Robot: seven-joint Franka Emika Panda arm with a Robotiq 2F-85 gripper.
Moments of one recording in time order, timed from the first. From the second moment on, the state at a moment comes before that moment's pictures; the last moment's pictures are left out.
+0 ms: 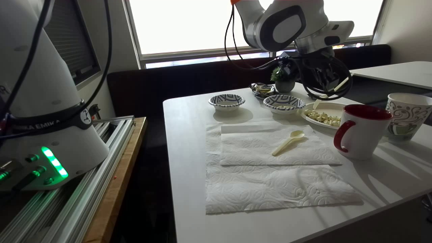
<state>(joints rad) 0.26 0.65 -0.13 -1.93 0.22 3.13 0.21</state>
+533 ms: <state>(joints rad) 0.29 0.66 -0.17 -1.93 0.22 3.13 0.23</state>
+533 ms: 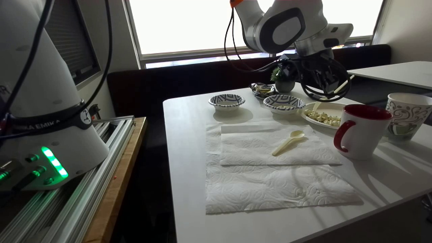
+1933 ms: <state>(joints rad) 0.31 0.68 -0.18 -1.90 0.22 3.13 0.25</state>
